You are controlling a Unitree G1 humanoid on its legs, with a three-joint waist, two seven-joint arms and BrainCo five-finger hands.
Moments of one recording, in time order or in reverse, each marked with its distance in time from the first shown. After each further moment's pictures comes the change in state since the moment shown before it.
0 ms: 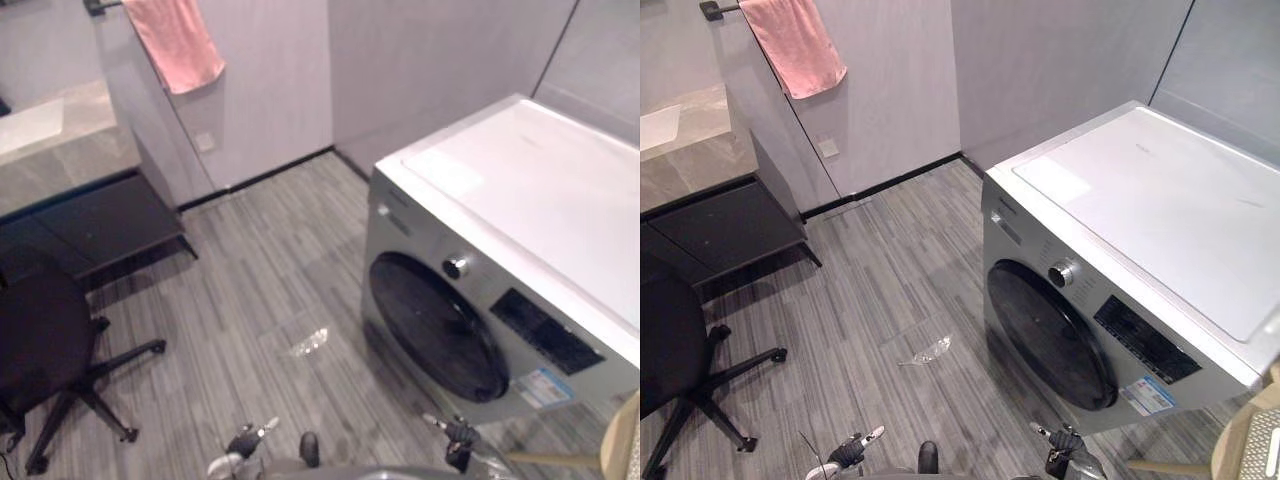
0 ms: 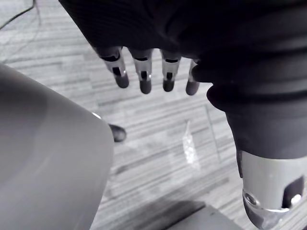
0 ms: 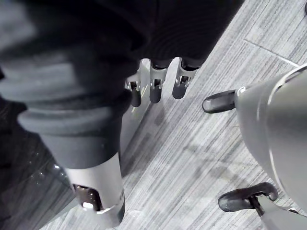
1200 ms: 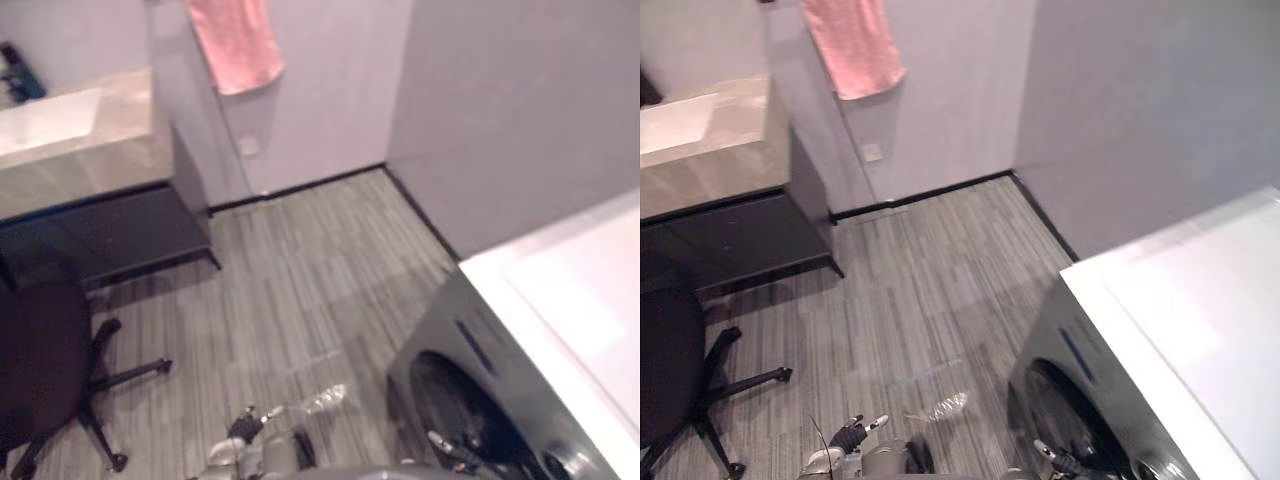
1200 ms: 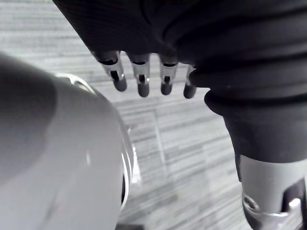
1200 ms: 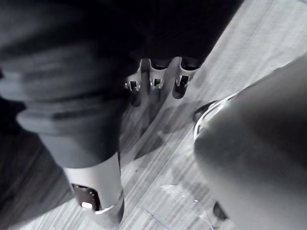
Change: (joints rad) left arm -0.031 0.031 -0.016 -0.031 0.086 -0.020 0.030; right arm 0.093 0.046 0.001 -0.005 0.124 -0.024 -0.004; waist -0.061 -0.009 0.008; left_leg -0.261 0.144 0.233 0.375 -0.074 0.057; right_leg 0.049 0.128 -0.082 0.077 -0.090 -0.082
